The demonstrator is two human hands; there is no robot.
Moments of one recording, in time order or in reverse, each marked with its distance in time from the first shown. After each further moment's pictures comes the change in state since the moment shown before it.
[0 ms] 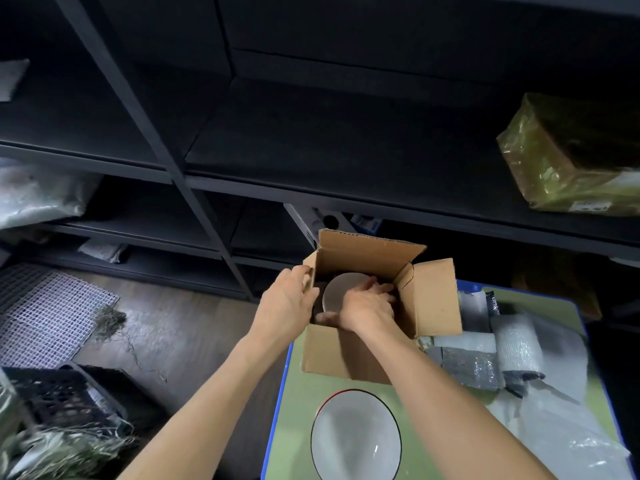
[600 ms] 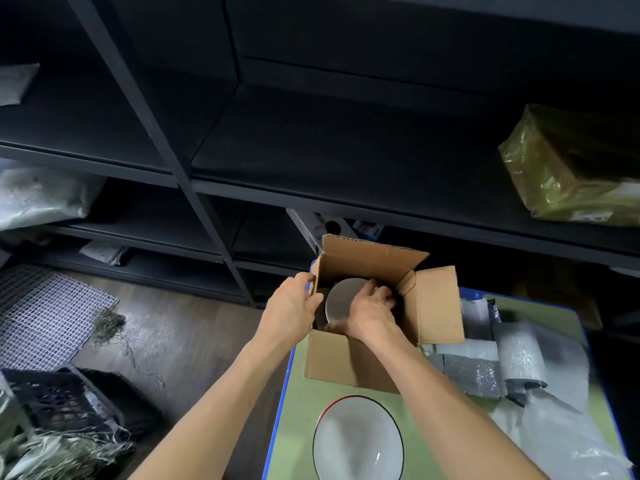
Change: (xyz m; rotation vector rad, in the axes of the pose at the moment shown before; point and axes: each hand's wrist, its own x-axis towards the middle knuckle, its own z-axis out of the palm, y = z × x) left_hand 0.004 -0.002 0.005 -0.085 -0.008 -0.067; right_hand 0.009 0.007 0.012 0.084 0.093 -0.062
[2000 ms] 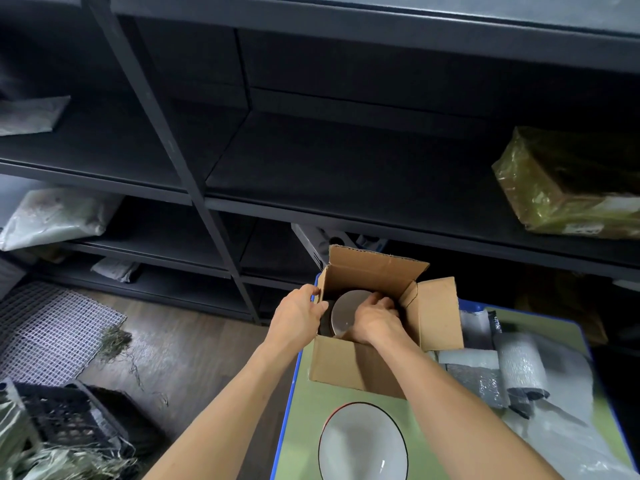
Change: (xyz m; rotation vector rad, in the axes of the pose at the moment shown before) left_hand 0.000 0.003 0.000 -0.034 -0.013 -0.050; right_hand -0.003 0.002 -0.011 -0.064 -0.045 0.004
